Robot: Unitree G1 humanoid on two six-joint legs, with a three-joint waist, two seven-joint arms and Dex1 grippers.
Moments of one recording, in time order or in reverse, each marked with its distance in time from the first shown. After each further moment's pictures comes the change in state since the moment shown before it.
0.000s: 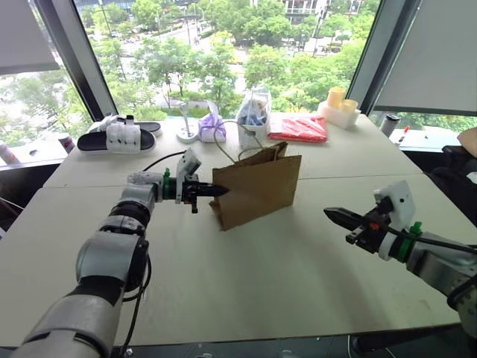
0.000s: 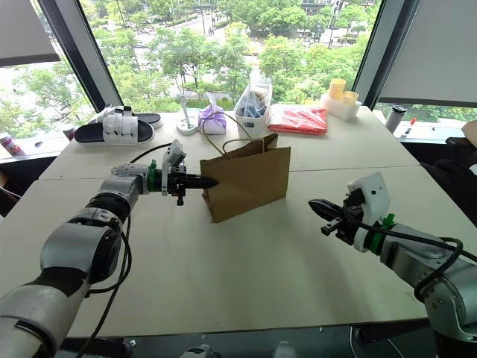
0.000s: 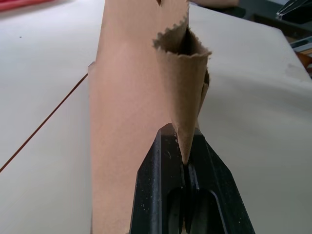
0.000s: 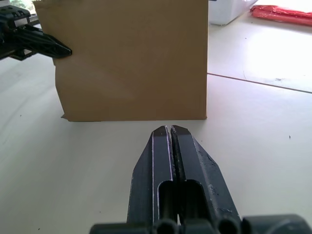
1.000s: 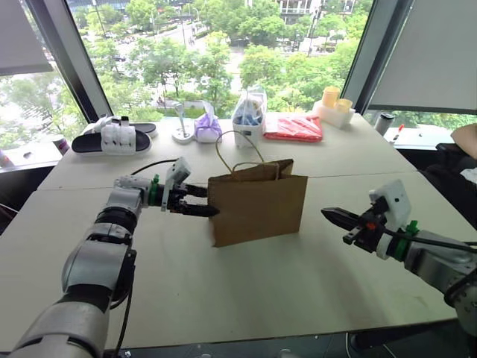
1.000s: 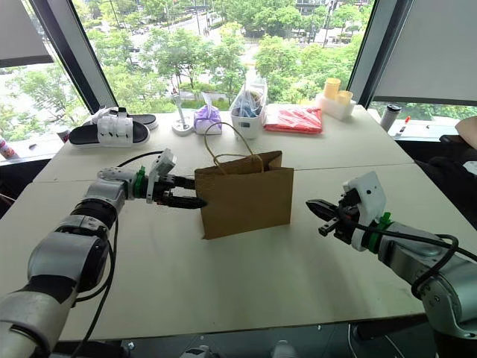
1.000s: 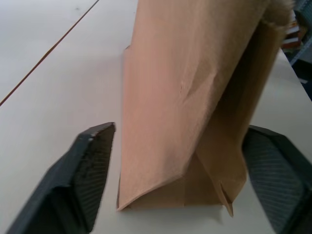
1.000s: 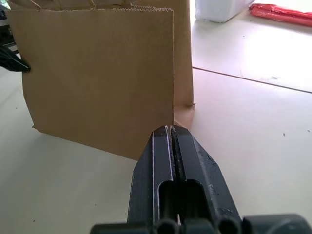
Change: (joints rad) left arm 0.099 0.095 -0.074 -0.114 0.005 0.016 -0.078; right arm -0.014 -0.020 0.041 0.011 -0.030 -0.023 0.018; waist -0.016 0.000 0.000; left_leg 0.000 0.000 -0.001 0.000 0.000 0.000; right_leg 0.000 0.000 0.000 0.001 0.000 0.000
